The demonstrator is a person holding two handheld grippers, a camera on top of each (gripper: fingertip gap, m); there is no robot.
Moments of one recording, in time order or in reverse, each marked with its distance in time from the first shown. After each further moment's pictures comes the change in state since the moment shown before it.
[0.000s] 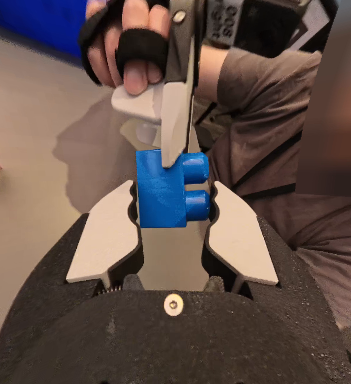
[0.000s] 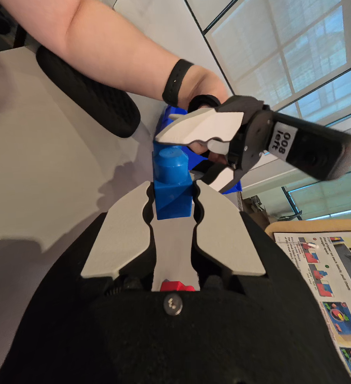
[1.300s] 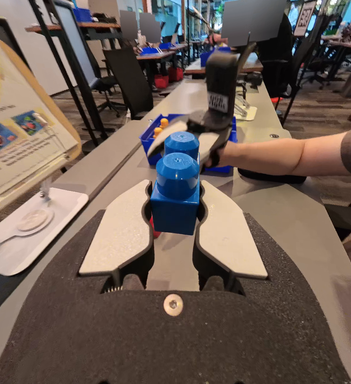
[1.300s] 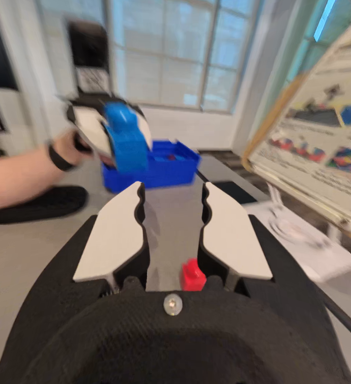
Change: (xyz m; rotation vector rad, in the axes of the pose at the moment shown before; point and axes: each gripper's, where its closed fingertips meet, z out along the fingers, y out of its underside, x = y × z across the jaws) left arm -0.031 -0.069 -0.083 0.521 -0.681 0.381; right arm 0.102 0.080 -0.052 0.101 0.349 0.805
